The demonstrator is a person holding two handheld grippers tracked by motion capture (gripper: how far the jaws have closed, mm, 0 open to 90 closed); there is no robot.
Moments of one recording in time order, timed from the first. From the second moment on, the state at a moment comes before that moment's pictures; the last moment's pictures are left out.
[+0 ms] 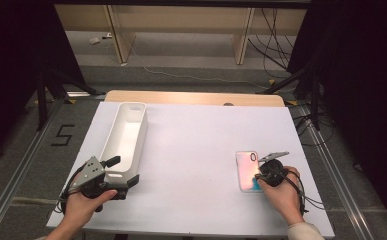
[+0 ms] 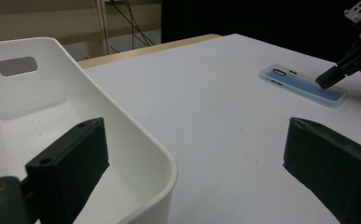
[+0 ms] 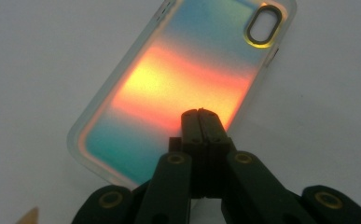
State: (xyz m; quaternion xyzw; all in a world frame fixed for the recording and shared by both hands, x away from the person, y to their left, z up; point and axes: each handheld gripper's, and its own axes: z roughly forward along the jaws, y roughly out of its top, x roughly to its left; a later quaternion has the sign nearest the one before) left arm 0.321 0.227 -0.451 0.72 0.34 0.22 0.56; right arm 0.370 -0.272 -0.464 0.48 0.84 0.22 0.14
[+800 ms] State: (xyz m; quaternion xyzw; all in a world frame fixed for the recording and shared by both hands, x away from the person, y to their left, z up) left arm 0.321 0.229 -0.451 0.72 0.34 0.22 0.56; right arm 0.357 -0.298 -0.440 0.48 0.79 0.33 0.19
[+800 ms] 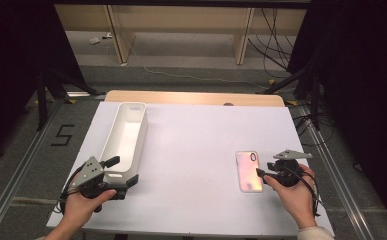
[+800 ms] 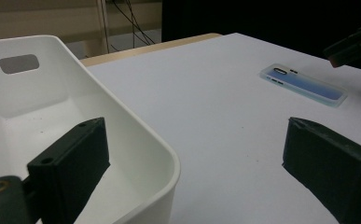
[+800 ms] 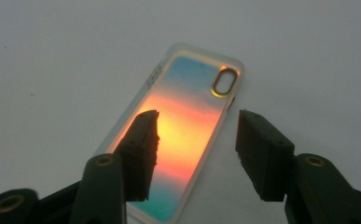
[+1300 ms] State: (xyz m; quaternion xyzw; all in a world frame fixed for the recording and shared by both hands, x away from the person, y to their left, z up) left arm 0.323 0.230 -0.452 0.72 0.34 0.22 0.56; right arm 0.349 -0.302 -0.434 0.47 0.75 0.41 0.20
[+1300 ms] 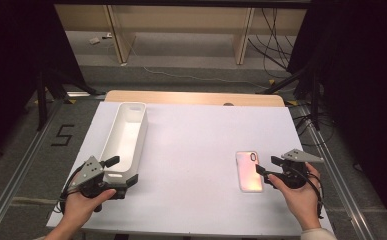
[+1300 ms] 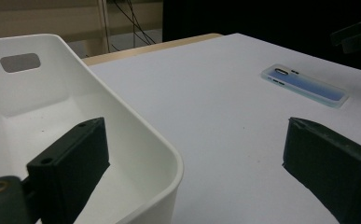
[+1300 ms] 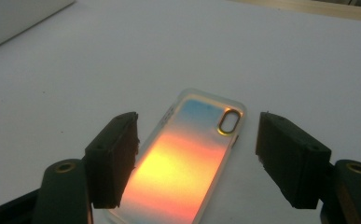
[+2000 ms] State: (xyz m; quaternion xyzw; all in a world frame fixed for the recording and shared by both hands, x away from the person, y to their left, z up) left arm 0.328 0.223 -0.452 0.73 0.34 0.22 0.56; right arm 0.346 -0.310 -0.431 0.47 0.75 0.42 0.20
